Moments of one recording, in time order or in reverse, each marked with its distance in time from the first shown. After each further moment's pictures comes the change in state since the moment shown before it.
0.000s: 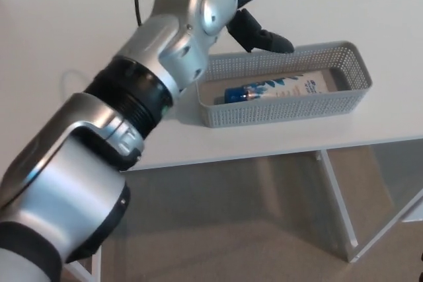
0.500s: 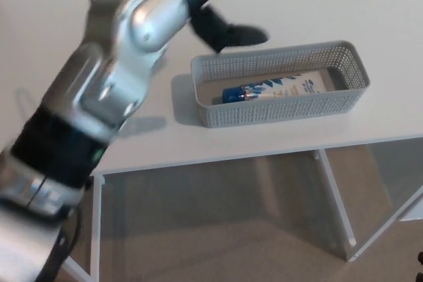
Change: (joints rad) left_arm 0.366 0.169 0.201 -0.605 -0.045 -0.001 -0.071; right_arm 0.000 0.000 0.019 0.004 0.000 0.000 0.000
